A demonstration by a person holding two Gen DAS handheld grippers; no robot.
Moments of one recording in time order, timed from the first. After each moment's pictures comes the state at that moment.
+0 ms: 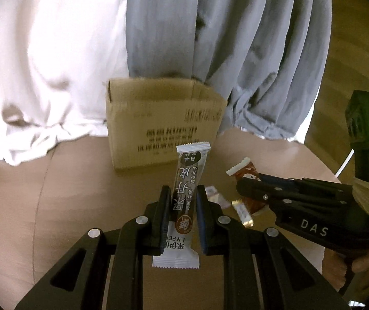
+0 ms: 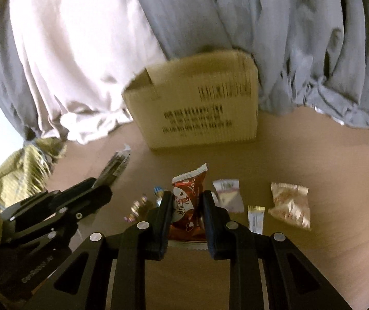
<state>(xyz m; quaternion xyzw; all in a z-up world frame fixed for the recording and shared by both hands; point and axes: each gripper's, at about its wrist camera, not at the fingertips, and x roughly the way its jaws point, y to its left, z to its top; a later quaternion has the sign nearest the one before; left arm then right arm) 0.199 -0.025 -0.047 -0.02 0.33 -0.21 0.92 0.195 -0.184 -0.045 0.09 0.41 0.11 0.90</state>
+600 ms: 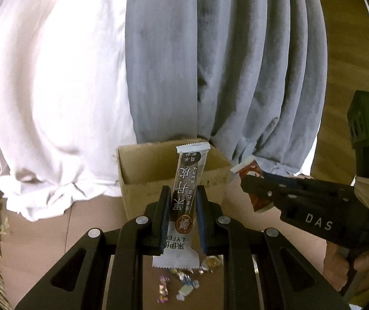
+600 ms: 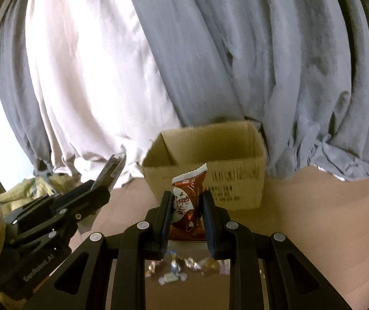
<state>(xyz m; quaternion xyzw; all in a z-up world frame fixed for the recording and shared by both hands) 0.232 -0.022 0.025 0.01 0.24 -0.20 0.95 0.225 -0.184 0.030 0.09 0.31 0.13 0.94</state>
